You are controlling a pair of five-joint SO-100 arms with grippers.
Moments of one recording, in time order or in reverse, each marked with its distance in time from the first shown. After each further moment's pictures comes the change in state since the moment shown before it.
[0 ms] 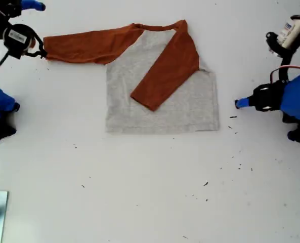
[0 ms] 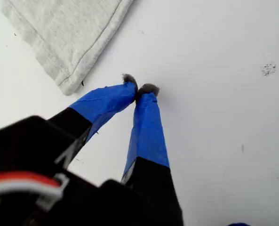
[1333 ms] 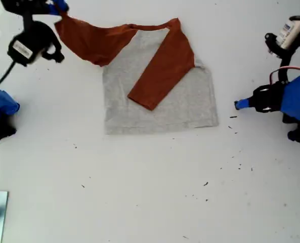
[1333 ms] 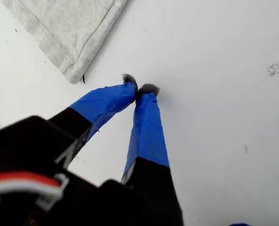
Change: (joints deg) arm 0 24.7 -17.1 -31.8 -0.1 5.3; arm 1 -1.1 0.0 0.2 0.0 0.0
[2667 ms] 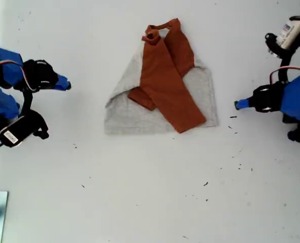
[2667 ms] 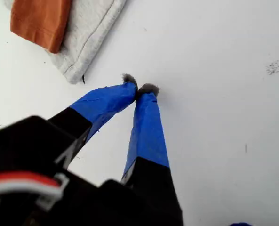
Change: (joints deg) arm 0 16.0 43.9 72.9 -24.9 -6.1; arm 1 0.0 -0.1 0.0 0.0 0.5
